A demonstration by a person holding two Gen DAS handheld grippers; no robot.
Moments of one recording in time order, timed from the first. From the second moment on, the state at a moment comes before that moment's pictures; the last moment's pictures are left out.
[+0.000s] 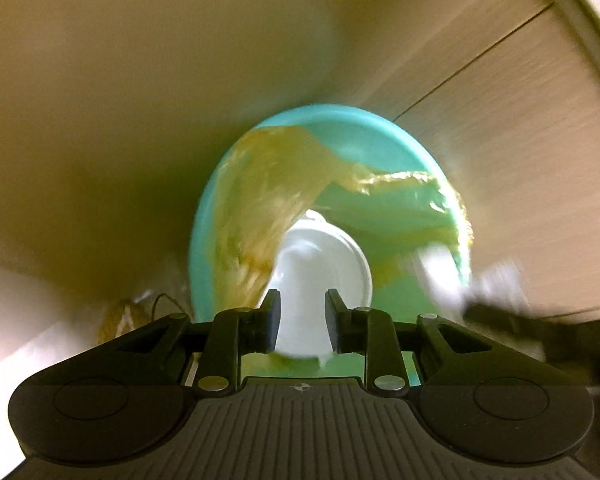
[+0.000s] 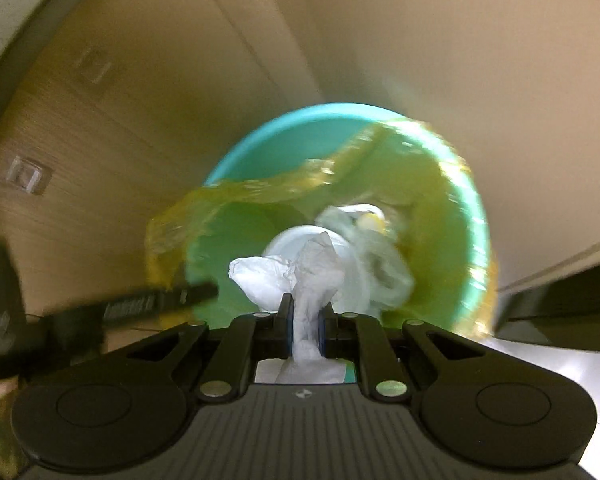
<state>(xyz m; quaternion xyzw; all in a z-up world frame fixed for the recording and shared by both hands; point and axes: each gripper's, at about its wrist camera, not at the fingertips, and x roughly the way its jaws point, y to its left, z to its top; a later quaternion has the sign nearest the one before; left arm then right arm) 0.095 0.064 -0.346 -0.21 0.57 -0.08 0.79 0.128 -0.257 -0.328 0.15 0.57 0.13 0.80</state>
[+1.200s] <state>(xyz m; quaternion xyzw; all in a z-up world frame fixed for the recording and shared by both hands) 0.158 0.165 -0.059 -0.19 0.35 -0.13 0.91 0.153 -0.149 -0.038 0.13 0.37 0.20 0.90</state>
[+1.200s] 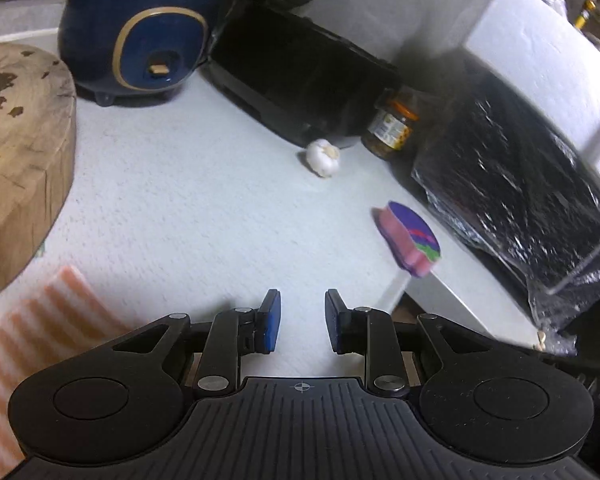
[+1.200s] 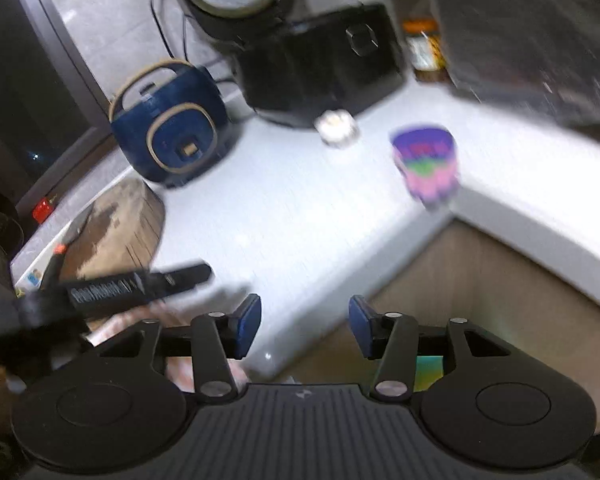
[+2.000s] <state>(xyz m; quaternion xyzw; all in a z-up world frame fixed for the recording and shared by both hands) 0.187 0.149 -0.064 -0.21 0.37 -0.08 0.90 0.285 -0.136 -0.034 -0.14 0.29 0.06 0.95</state>
